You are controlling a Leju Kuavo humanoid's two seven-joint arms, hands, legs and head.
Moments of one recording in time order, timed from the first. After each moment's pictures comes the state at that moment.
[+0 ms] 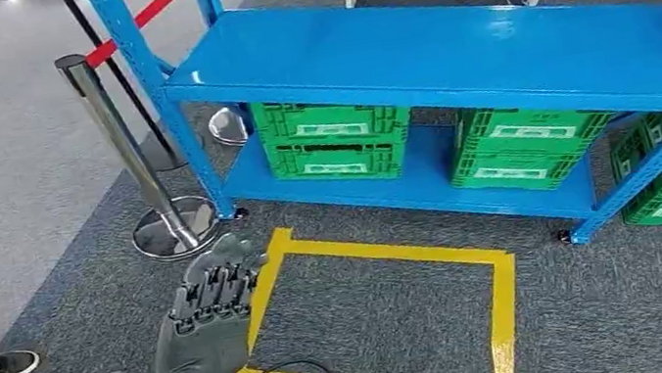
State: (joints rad) left arm 0.01 -0.06 -0.55 -1.60 0.13 -0.21 -0.67; right arm -0.04 0.09 0.04 -0.18 0.48 0.12 0.00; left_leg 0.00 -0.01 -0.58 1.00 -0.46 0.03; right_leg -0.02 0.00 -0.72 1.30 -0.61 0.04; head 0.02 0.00
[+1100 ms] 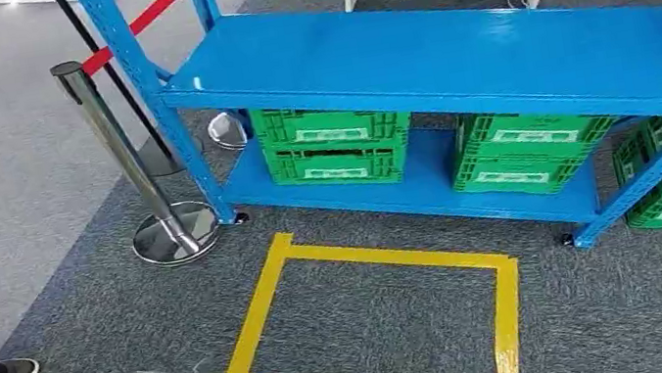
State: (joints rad) left arm 0.07 -0.02 -0.19 -0.88 0.03 -0.05 -0.20; right arm 0.09 0.04 0.01 -0.27 0.15 0.04 0.02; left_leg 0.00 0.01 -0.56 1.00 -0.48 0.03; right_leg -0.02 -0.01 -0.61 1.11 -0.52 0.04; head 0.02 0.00
